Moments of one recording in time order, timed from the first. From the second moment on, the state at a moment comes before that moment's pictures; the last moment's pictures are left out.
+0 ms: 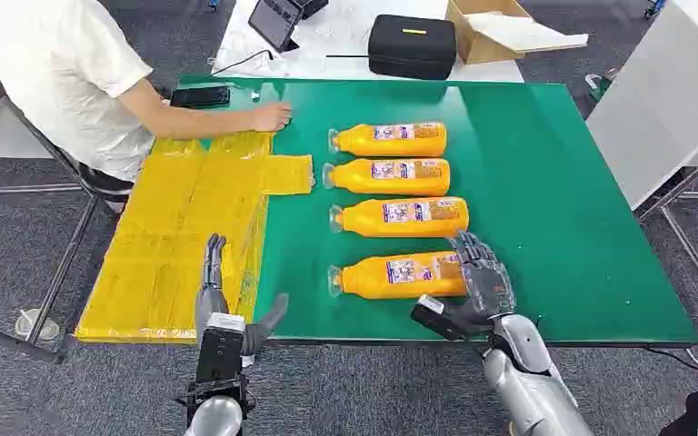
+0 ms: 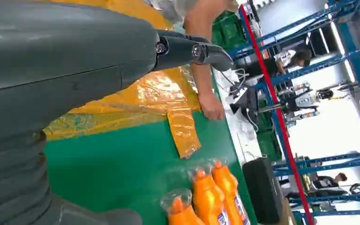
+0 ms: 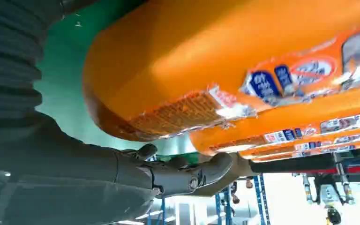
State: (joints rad) left arm -0.04 -0.21 -0.51 -1.16 -0.27 0.61 -0.69; right arm -0.29 -0.14 0.23 -0.82 1.08 -0.55 -0.31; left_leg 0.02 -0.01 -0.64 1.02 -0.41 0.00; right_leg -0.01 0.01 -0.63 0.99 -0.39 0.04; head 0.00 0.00
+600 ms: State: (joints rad) left arm -0.05 -0.22 -0.52 -1.16 -0.29 0.59 -0.67; right arm -0.40 -0.16 0.35 -0.76 1.05 -0.34 -0.27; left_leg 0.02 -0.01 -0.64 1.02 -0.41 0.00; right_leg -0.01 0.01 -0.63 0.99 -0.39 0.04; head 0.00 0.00
